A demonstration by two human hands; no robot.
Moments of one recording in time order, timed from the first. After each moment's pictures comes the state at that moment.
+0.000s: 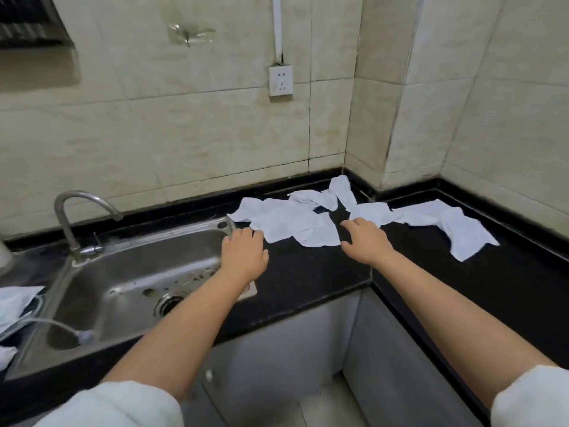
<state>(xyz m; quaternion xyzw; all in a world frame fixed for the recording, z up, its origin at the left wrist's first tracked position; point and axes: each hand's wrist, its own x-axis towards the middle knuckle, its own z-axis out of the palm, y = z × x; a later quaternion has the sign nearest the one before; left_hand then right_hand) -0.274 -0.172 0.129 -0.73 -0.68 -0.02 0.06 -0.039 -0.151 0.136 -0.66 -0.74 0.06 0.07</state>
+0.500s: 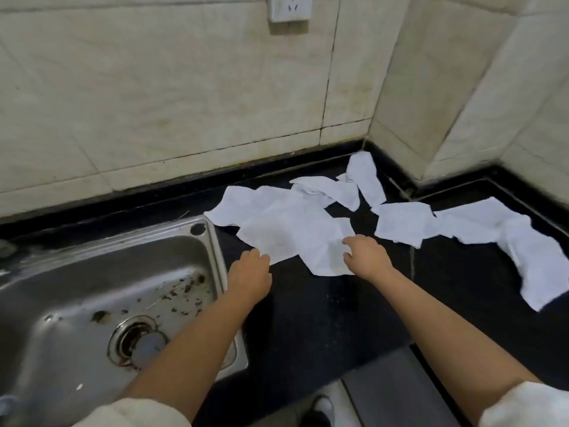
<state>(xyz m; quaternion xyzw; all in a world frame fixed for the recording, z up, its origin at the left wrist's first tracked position) -0.282 0.038 0.010 -0.74 -0.66 0.06 -0.09 -0.055 0.071 0.021 -0.69 -0.71 0.14 -0.03</state>
